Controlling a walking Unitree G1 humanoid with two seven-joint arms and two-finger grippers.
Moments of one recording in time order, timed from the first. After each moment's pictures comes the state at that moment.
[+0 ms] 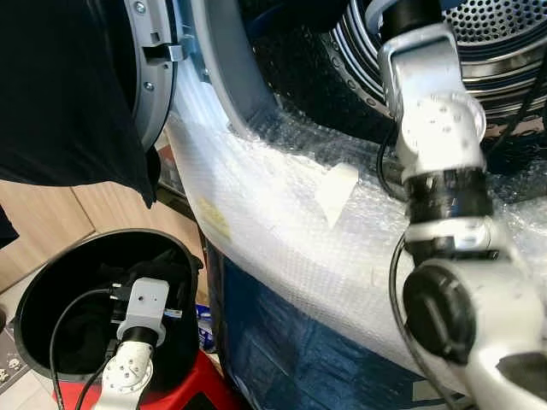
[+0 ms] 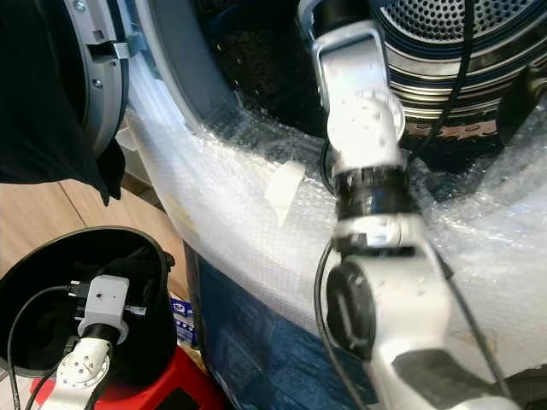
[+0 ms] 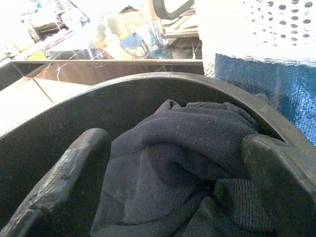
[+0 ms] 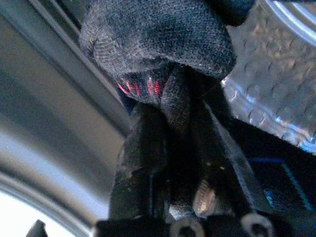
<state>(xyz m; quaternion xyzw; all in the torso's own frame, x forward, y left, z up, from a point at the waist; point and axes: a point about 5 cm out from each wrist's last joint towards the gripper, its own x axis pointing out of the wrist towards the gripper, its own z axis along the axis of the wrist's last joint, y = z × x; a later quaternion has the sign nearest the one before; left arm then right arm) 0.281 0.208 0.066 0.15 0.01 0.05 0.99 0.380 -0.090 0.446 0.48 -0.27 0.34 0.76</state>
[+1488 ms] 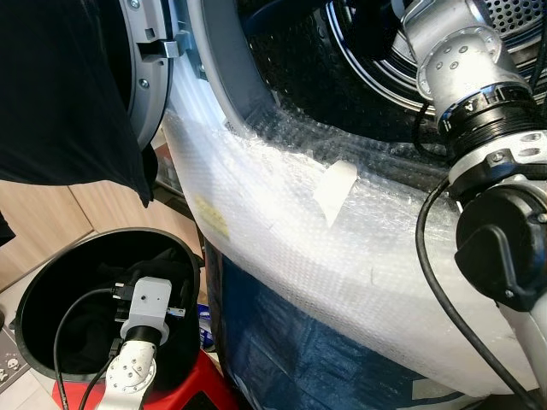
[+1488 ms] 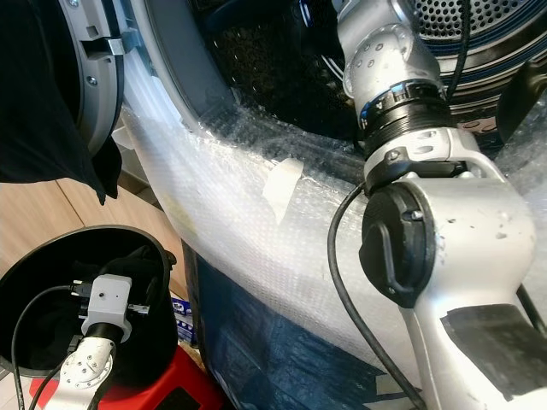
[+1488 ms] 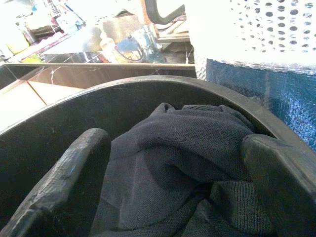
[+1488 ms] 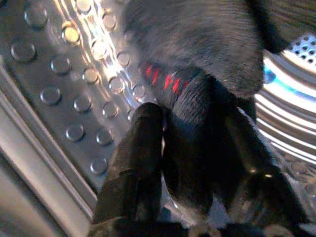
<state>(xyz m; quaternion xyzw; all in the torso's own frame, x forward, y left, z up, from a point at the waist) 0.283 0.203 0.066 0.14 0.00 0.04 0.99 0.403 -0.101 0.450 0.29 -0.19 0.14 0.93</state>
